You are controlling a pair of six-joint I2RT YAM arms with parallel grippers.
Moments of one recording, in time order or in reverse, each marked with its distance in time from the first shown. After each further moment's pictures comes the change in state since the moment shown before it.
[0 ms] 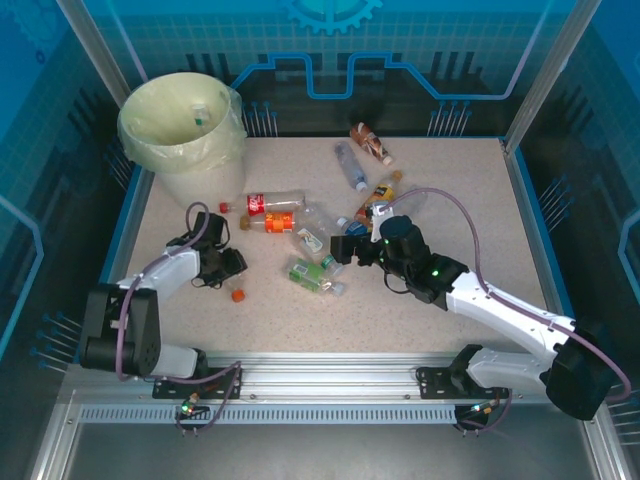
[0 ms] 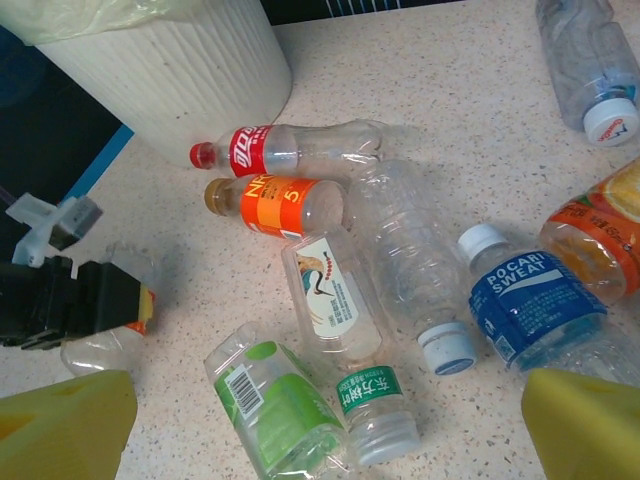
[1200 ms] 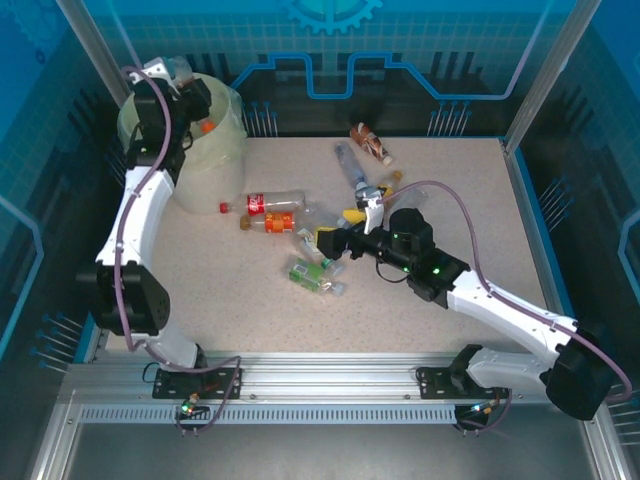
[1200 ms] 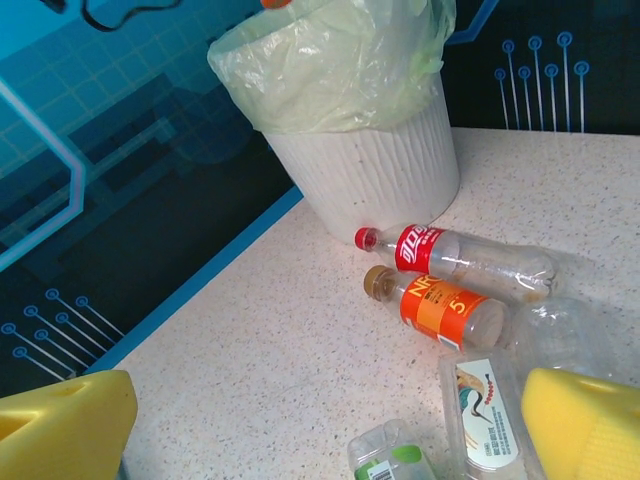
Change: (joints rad) left arm 0.130 0.322 0.970 0.359 -0.117 0.210; right arm -0.001 -0.003 0.044 0.228 -0.216 -0.072
